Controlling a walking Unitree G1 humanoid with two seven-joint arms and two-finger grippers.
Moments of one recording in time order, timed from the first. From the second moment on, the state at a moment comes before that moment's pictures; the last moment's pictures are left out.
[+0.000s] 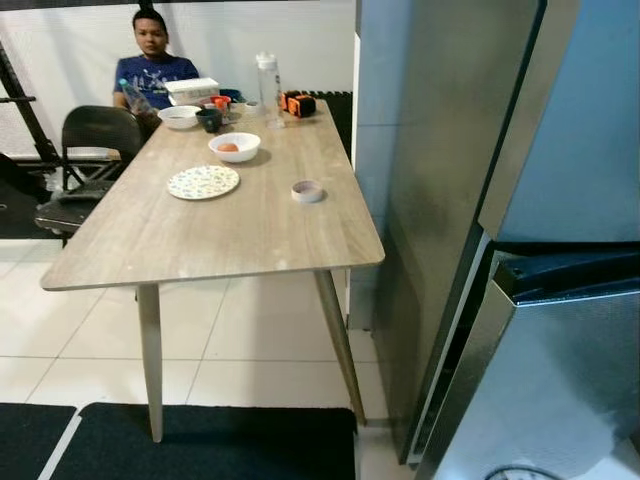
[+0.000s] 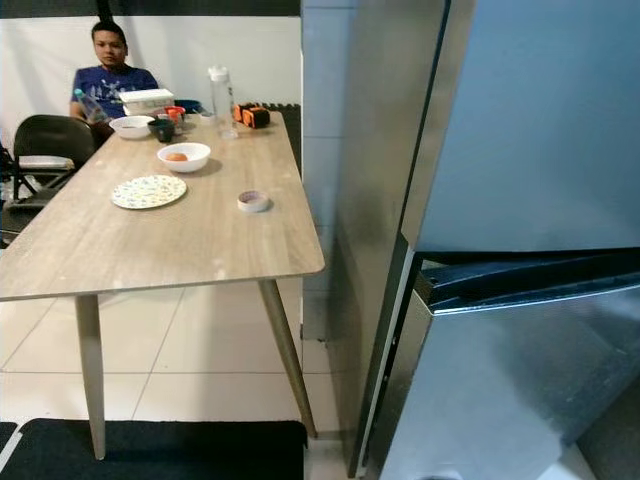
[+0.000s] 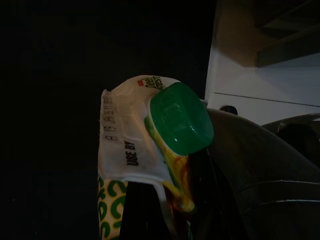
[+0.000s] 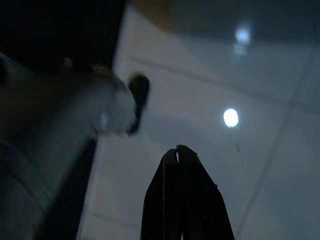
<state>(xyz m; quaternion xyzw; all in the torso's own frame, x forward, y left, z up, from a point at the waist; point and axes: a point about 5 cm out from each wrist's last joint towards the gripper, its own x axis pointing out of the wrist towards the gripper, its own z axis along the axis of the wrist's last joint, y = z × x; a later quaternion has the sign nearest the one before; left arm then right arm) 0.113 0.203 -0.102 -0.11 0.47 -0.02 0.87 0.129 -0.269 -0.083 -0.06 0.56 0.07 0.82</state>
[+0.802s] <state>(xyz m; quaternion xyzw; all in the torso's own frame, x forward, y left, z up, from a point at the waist) 0.111 0.204 -0.104 -0.10 0.48 -0.01 0.87 0.129 -0.299 -0.075 -0.06 0.54 -0.07 0.84</state>
